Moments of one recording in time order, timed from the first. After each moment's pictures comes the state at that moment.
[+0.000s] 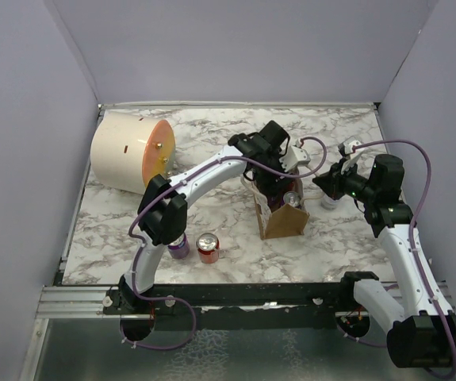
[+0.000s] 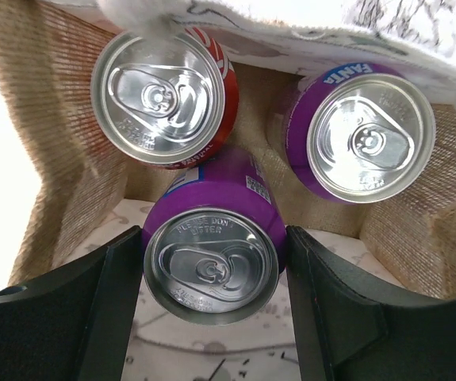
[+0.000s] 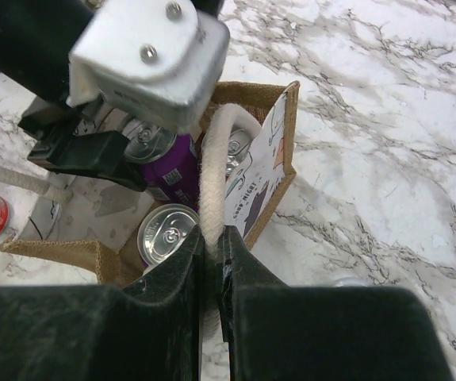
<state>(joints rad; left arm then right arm) -0.83 2.09 1.97 -0.87 0.27 0.37 -0.01 0.89 0.76 -0.28 -0.66 -0.17</state>
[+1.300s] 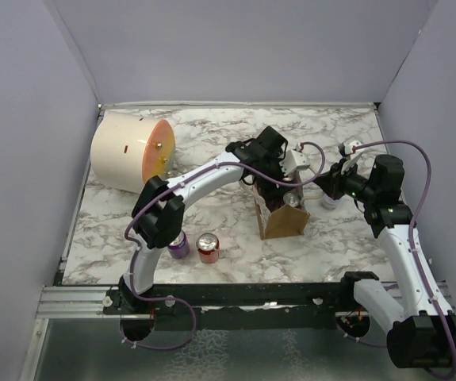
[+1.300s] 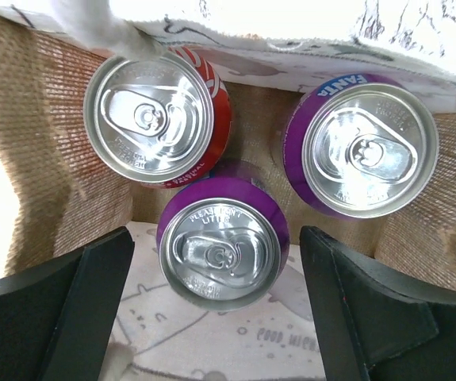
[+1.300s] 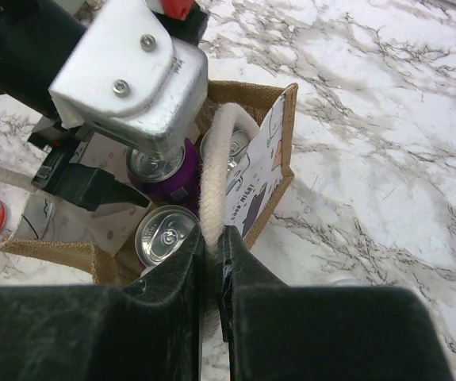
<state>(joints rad) -0.83 2.06 1.81 -0.69 0.27 0.40 -0.01 0.89 0.75 -0.27 -0.66 -0.18</state>
